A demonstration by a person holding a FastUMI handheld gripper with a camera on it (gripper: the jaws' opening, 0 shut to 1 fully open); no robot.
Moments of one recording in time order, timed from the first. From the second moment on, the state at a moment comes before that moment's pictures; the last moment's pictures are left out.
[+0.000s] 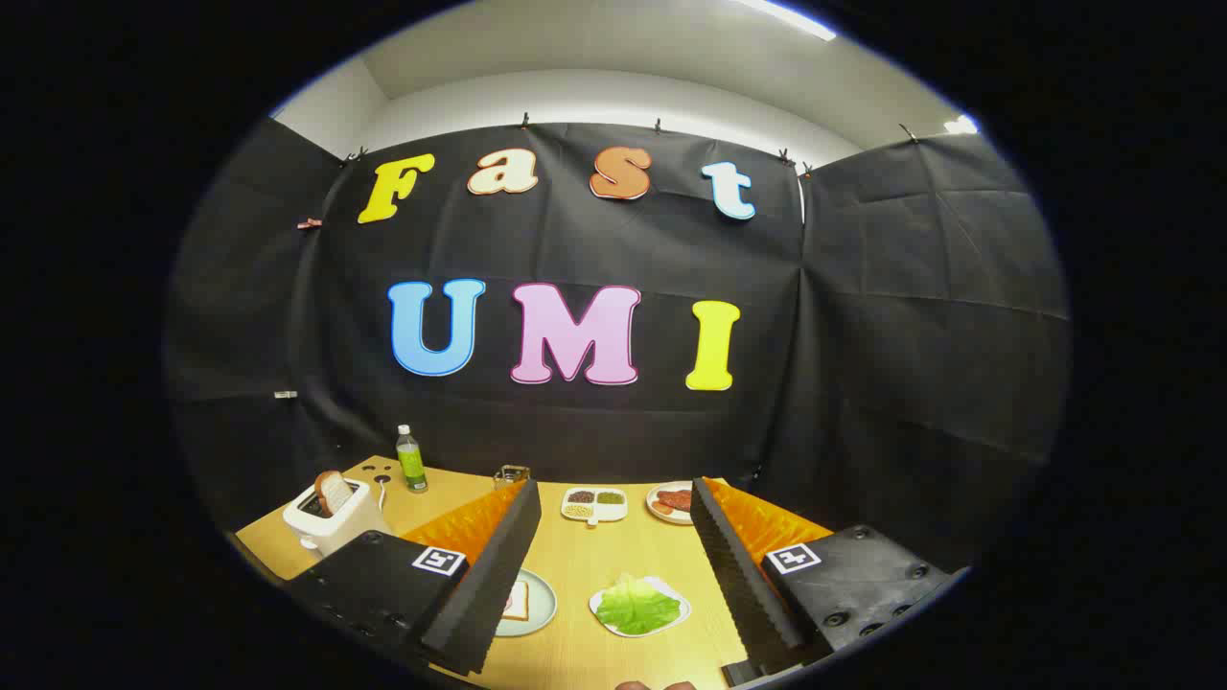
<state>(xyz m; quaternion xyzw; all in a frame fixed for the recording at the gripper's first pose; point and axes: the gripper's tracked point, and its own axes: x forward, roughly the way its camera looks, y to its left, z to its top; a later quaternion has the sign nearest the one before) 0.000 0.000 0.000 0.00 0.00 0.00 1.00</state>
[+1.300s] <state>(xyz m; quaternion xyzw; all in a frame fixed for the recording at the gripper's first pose) 0.020 0.016 -0.052 0.02 0.08 0.04 1.00</state>
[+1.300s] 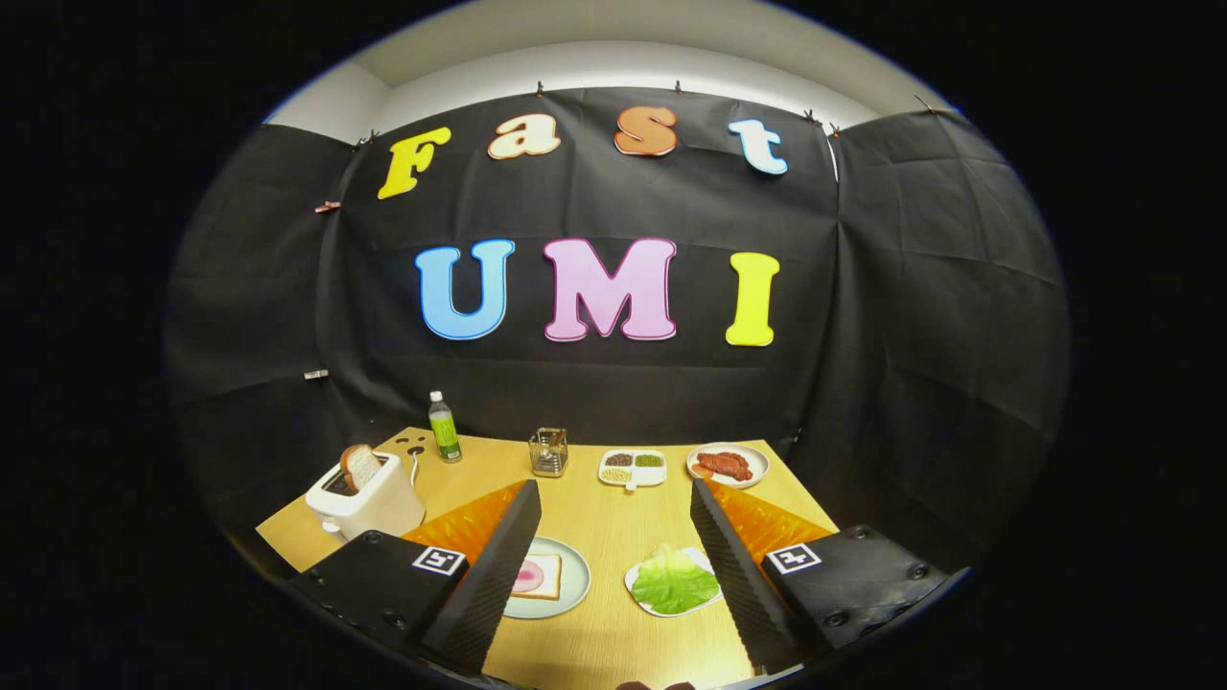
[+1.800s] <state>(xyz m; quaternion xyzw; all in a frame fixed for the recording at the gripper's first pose) 0.075 -0.009 -0.165 -0.05 0.21 0.08 0.97</state>
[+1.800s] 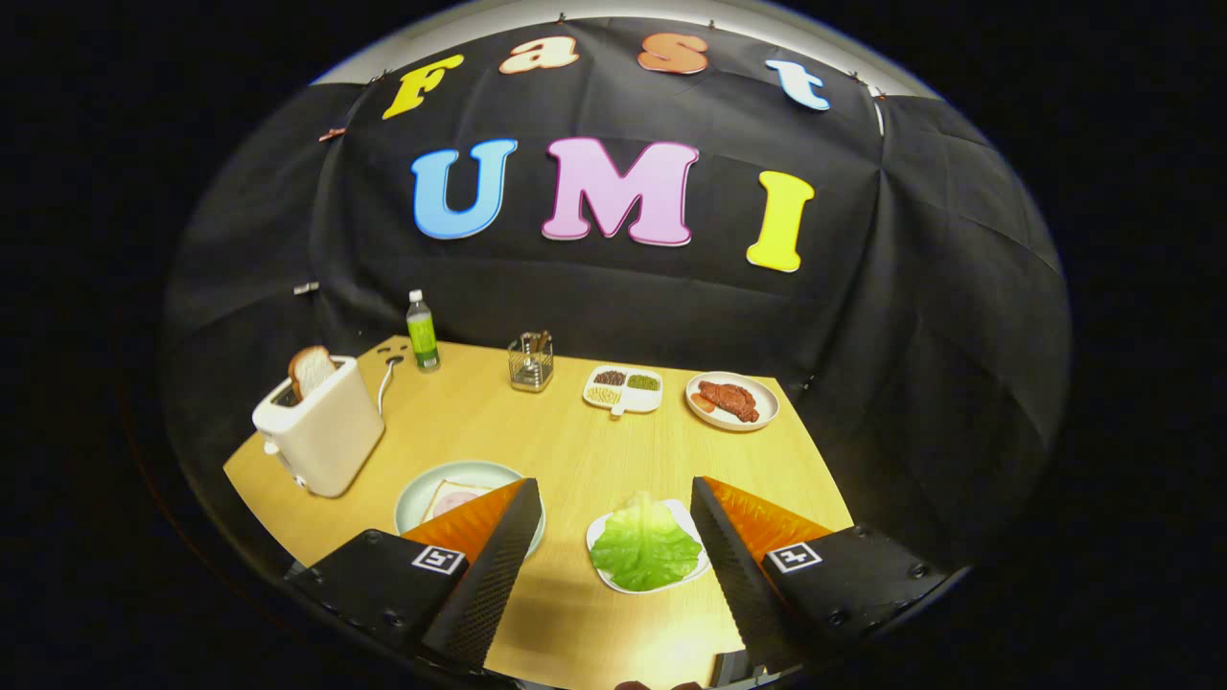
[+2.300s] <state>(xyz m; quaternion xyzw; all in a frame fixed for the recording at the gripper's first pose) 0.120 -0.045 -0.280 -0.09 0.32 0.10 0.94</state>
